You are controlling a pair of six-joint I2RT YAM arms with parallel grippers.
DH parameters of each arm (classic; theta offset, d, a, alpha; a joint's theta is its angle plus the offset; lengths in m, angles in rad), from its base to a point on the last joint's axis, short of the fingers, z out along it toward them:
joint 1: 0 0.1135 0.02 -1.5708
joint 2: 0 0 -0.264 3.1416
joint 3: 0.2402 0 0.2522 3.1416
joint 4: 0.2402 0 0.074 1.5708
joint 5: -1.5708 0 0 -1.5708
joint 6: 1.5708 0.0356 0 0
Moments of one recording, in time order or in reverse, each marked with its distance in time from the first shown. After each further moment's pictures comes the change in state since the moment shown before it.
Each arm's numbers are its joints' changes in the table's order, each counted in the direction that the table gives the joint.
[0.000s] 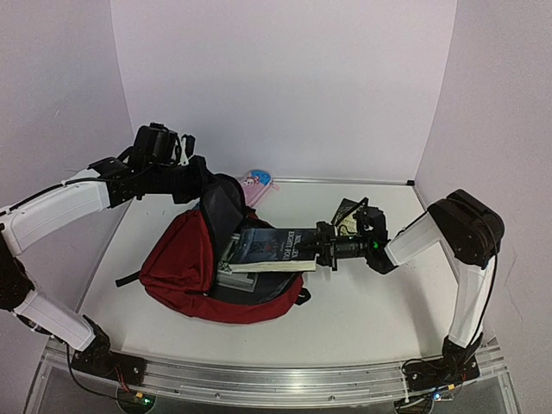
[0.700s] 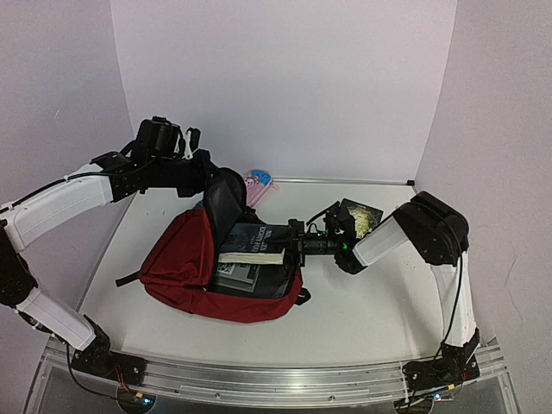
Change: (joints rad) left arm -0.005 0.033 0.058 -0.003 -0.036 0.028; right arm 0.132 0.228 0.259 -0.122 -0.115 0.178
